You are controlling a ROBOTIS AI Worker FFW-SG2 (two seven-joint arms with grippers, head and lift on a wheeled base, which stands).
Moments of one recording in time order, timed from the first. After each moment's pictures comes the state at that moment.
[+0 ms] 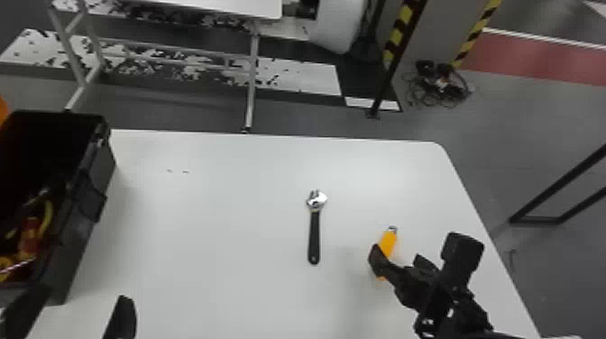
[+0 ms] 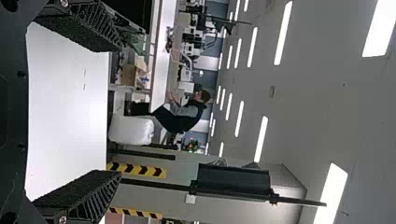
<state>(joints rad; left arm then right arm) 0.84 0.17 -0.07 -1.75 0.27 -0.77 -0.24 0.48 0.00 -0.23 -1.94 -0.24 0.57 0.03</state>
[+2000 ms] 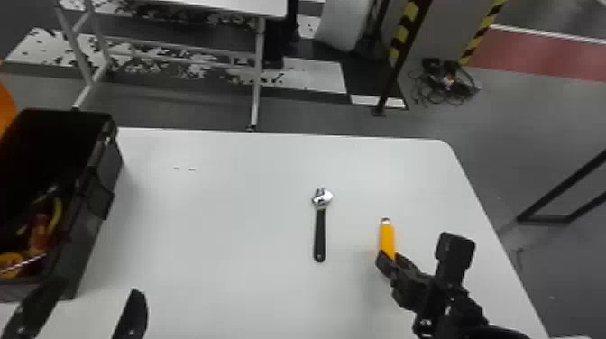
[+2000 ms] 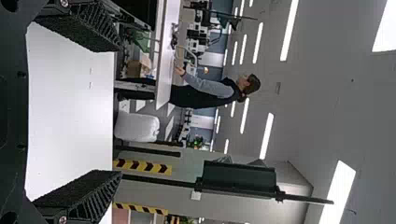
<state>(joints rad) 0.82 0.19 -0.08 -1.74 0.27 -0.74 -0.24 0.44 0.00 -0.22 -1.89 -0.22 0.64 0.05</state>
